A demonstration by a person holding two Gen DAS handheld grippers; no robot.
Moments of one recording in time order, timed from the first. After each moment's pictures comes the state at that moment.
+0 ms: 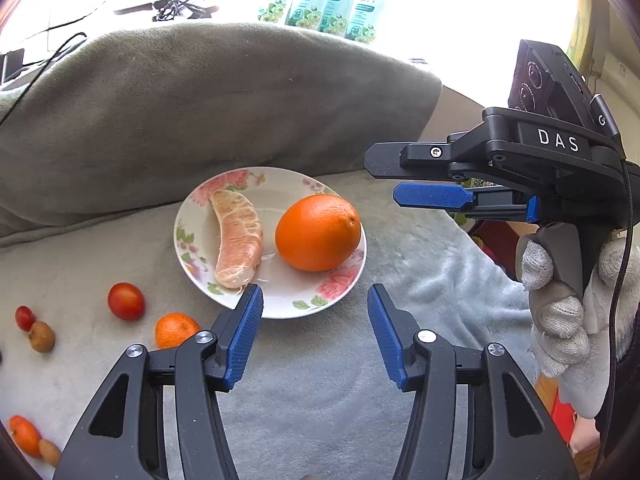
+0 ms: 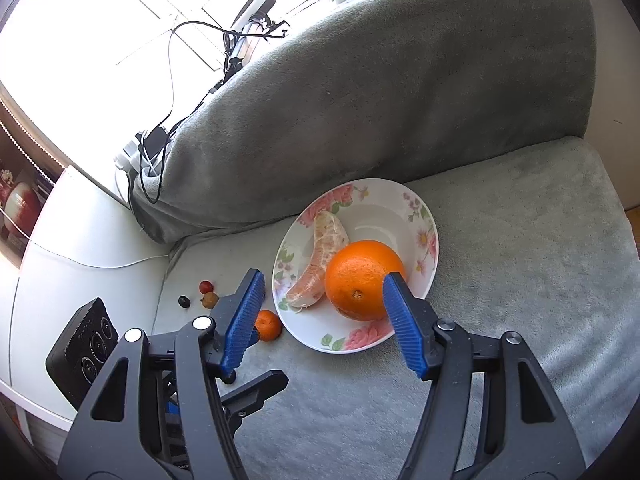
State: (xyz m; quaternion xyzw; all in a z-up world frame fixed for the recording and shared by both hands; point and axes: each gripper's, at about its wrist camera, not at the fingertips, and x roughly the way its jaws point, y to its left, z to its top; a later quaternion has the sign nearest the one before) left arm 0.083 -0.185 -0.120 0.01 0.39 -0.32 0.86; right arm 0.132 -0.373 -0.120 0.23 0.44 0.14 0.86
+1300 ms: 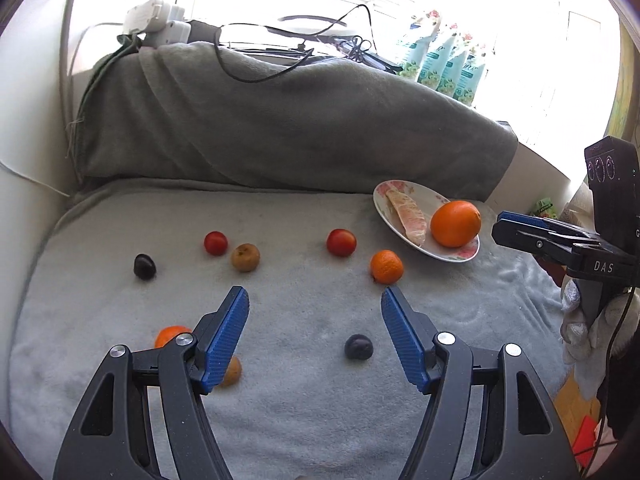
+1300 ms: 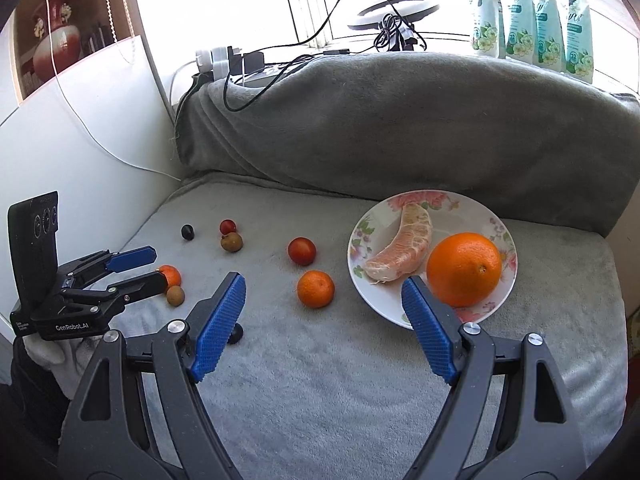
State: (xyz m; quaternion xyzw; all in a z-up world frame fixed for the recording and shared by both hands) left arm 0.033 -0.001 -0.124 -0.04 0.35 -0.19 0.92; right arm 0.075 -0.243 -0.112 0.02 0.38 0.19 0.91
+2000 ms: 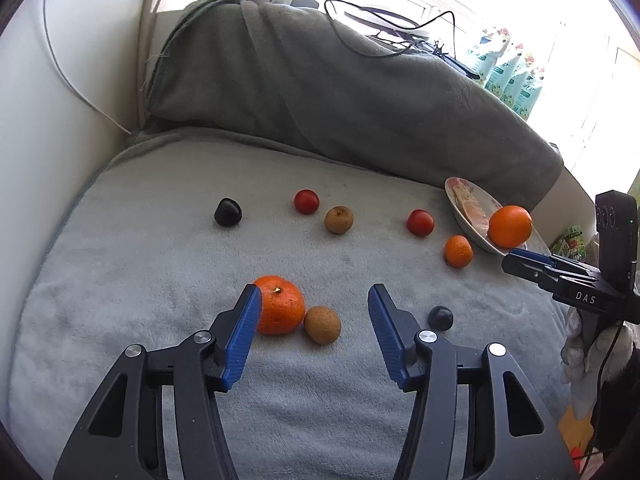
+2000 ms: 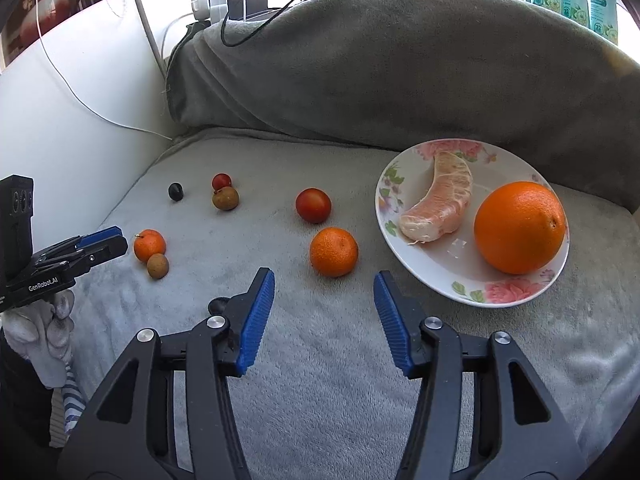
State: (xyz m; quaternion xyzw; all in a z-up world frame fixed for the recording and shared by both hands) left arm 0.033 0.063 -0.158 -0.09 0.38 -0.12 0.91; right arm 0.089 -0.218 -0.162 0.01 0.43 0.19 0.88
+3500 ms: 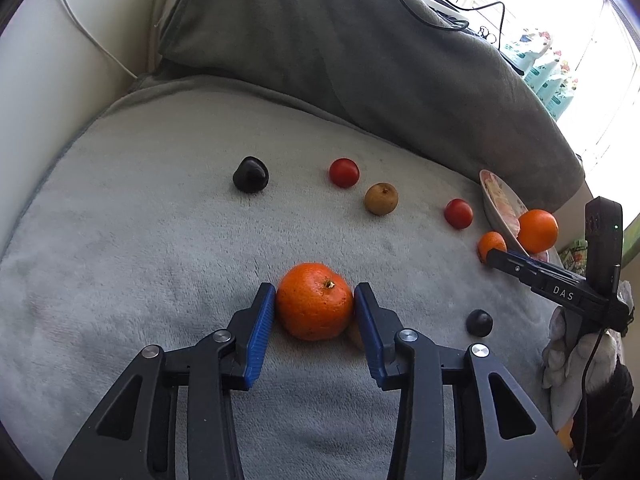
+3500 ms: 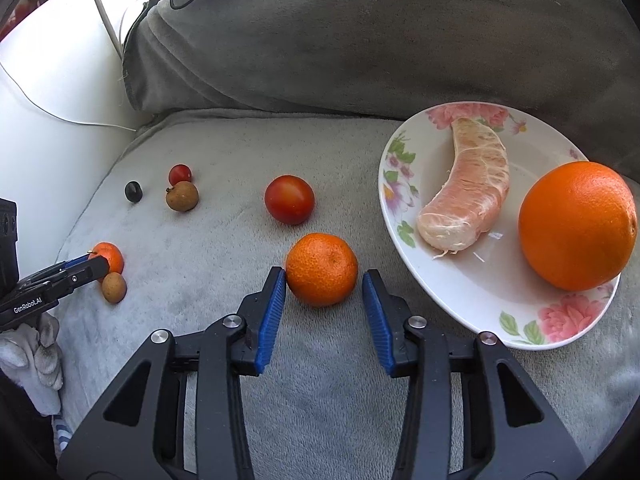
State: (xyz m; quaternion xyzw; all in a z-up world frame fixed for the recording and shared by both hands) left arm 0.064 0.086 -0.194 -0.13 0.43 -0.12 0.88; right arm 0.140 -0.196 -0.201 0.01 0.47 0.16 0.87
